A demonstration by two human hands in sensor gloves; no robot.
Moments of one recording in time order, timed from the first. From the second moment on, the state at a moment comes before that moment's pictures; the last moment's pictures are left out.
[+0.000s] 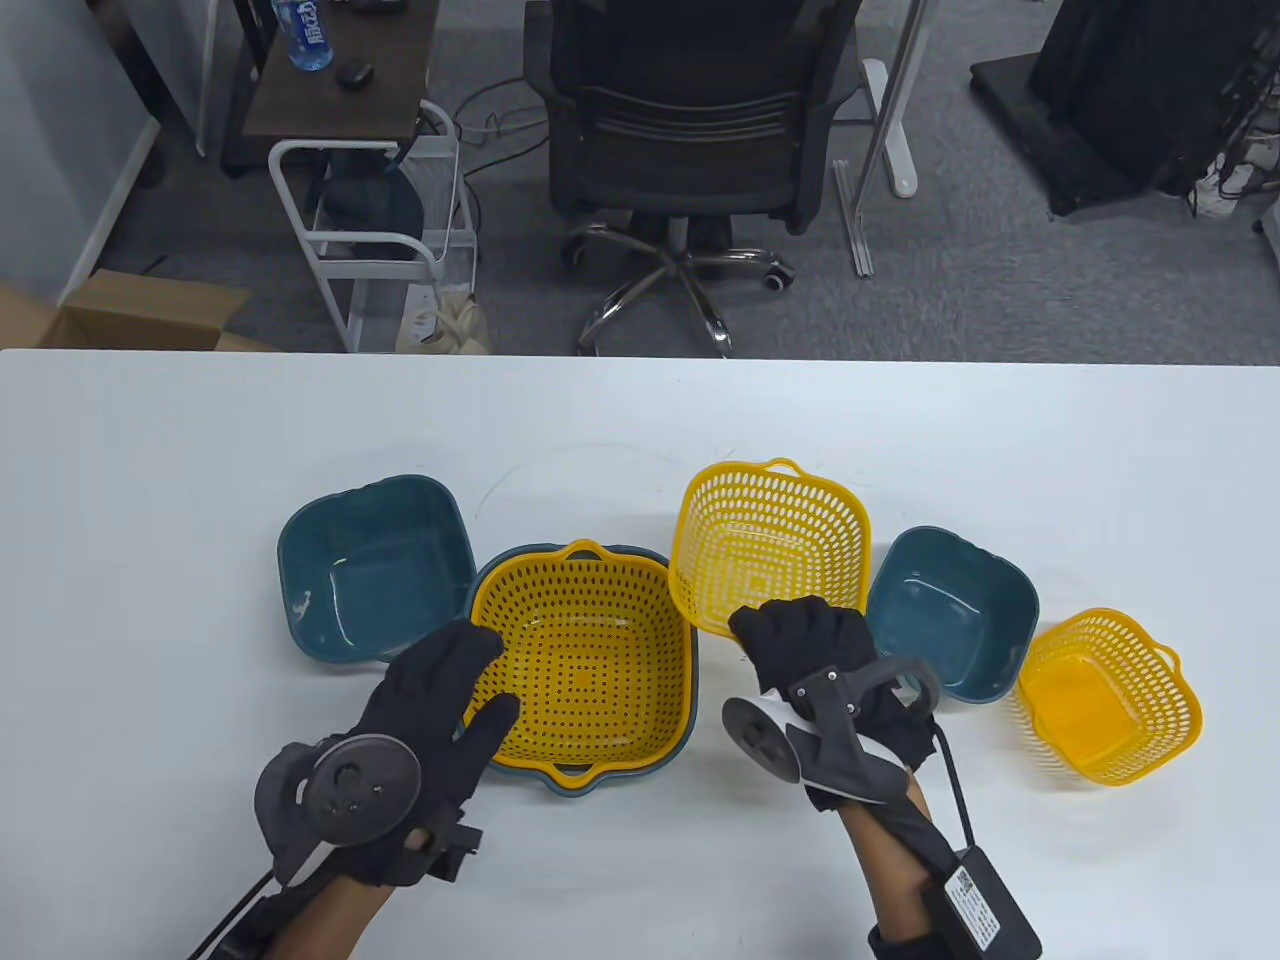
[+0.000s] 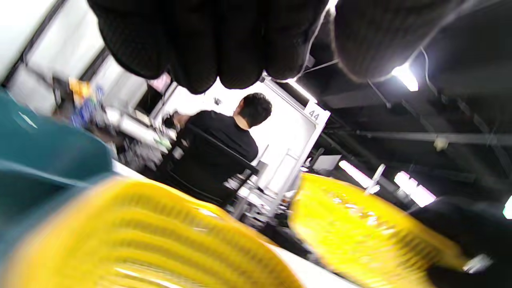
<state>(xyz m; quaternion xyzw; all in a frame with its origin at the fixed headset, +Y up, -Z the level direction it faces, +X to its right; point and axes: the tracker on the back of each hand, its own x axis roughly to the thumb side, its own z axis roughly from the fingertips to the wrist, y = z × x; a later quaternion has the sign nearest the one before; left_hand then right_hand) -0.198 -0.640 -0.166 0.10 -0.11 0.35 0.93 0.086 -0.641 -0.192 -0.23 0.18 -0.95 0.07</state>
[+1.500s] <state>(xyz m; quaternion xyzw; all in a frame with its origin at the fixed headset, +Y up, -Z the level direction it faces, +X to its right) -0.351 -0.642 -0.275 -0.06 0.30 0.34 0.89 0.112 -0.718 -0.153 -0.23 0.26 -0.94 -0.01</state>
